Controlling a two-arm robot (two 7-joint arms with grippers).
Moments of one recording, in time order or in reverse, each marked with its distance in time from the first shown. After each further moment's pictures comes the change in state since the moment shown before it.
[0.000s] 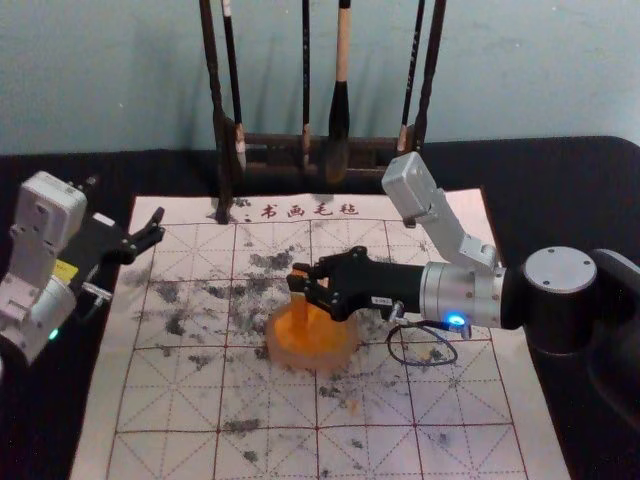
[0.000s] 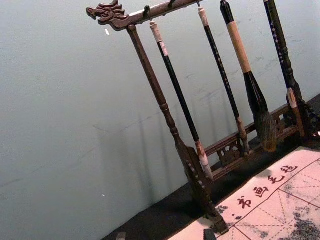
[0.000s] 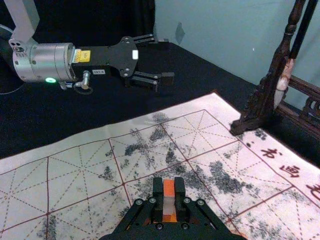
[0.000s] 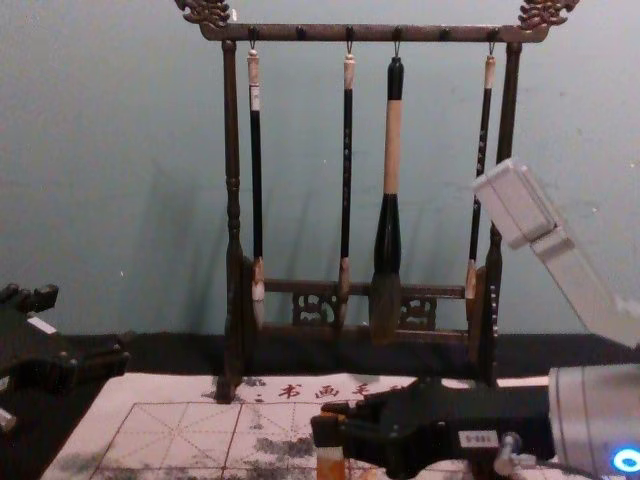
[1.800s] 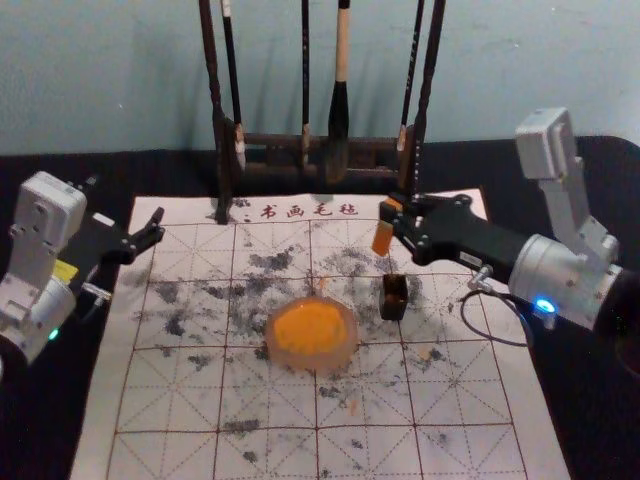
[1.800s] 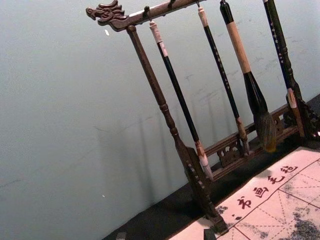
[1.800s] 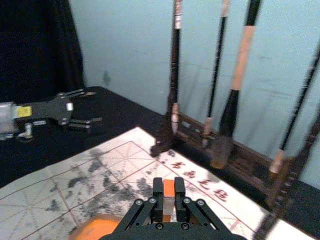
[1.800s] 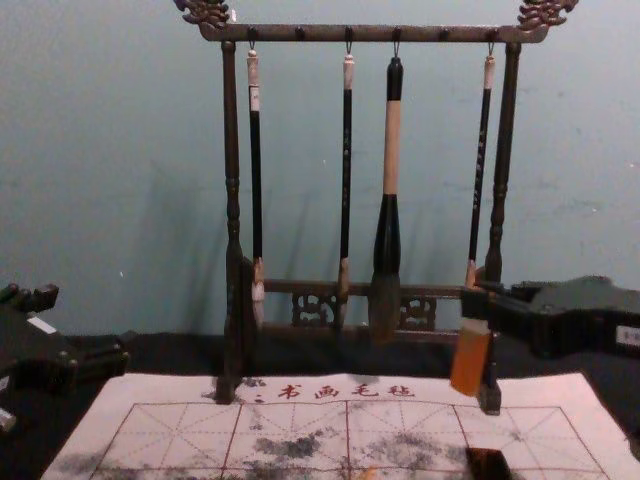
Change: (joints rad) left arm 0.000 0.000 0.000 0.000 0.000 0.000 0.000; right arm -0.249 0.157 0.236 -0.371 0.073 0.019 -0.277
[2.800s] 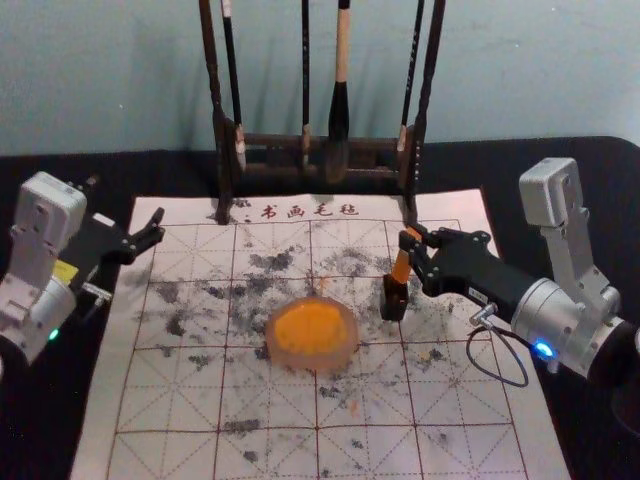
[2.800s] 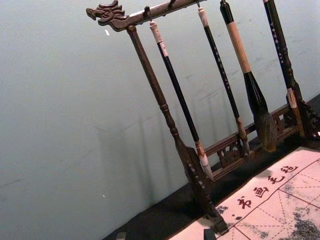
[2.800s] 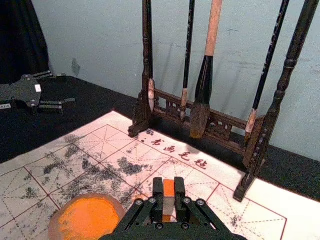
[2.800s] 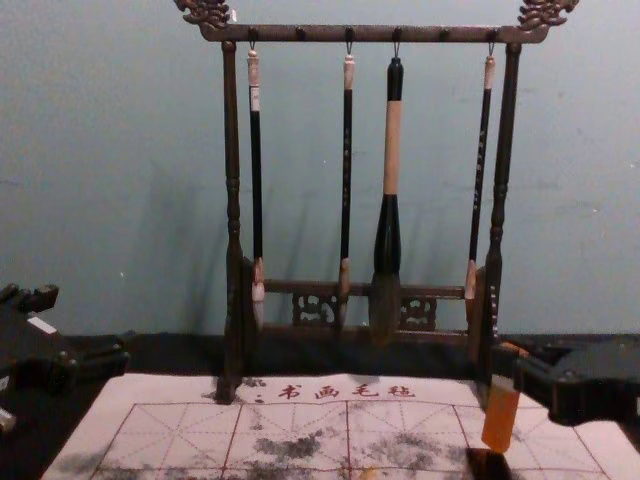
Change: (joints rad) left arm 0.000 0.000 0.000 0.000 0.000 0.000 0.000; right arm -0.152 -0.059 0.076 -0.053 -0.103 -0.005 -0.125
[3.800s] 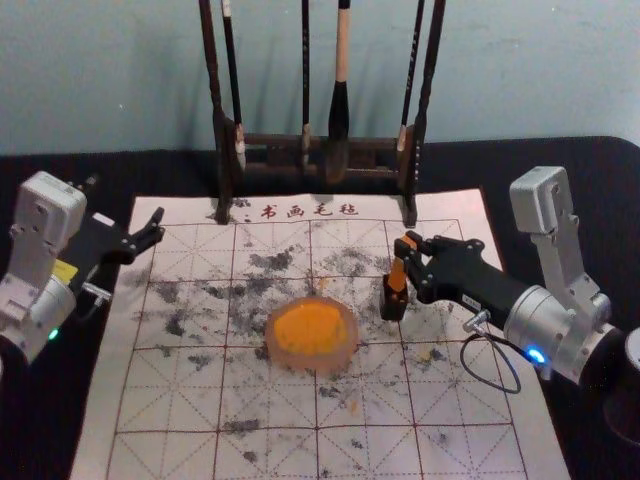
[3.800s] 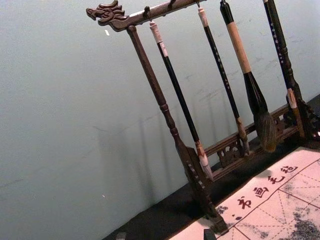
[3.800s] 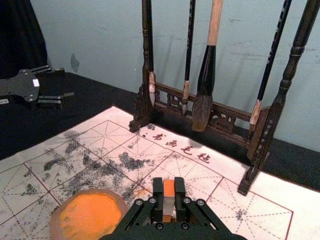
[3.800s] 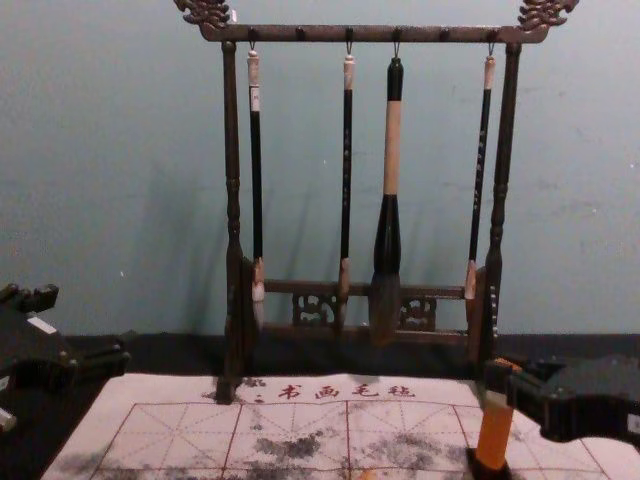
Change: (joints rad) left arm 0.000 0.000 0.000 0.000 0.000 0.000 0.000; right arm -0.018 -0.055 0.035 0.018 -0.052 0.019 0.027
